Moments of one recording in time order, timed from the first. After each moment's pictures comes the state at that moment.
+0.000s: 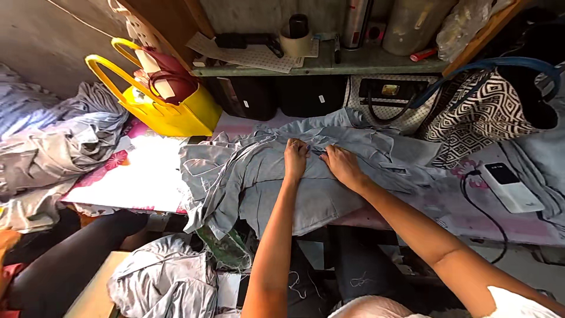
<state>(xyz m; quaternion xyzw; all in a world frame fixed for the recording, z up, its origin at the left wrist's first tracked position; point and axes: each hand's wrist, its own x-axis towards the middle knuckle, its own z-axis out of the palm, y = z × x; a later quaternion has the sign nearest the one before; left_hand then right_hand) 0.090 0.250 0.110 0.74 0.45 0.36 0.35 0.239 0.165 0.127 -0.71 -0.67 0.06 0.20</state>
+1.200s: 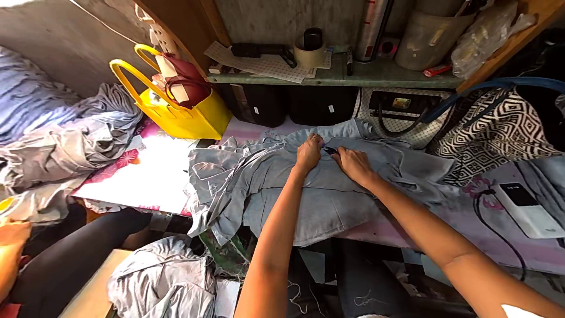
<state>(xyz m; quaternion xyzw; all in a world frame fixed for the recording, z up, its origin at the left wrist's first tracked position) 0.117 0.294 0.128 0.86 0.41 0.20 0.23 0.269 0.198 0.131 -0.73 -0.67 0.08 0.11</state>
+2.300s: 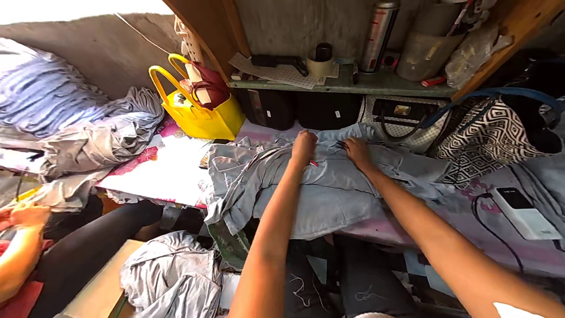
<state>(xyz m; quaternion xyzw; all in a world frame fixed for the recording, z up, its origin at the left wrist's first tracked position) 0.084 0.308 0.165 0.85 0.43 0.21 0.21 0.312 0.251 0.072 -0.68 -0.68 0.01 0.26</state>
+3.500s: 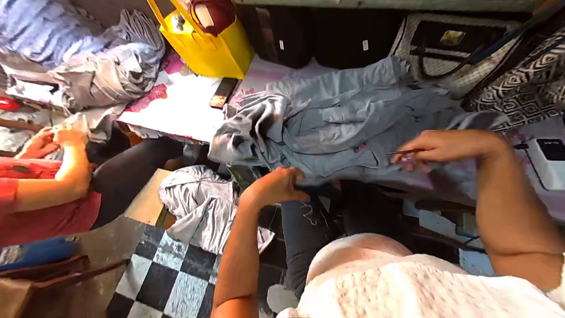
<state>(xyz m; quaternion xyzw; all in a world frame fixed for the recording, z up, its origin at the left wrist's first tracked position) -0.103 0.072 0.199 0.84 0.39 -0.05 0.36 0.320 0.053 0.213 -0.47 -0.78 0.41 0.01</state>
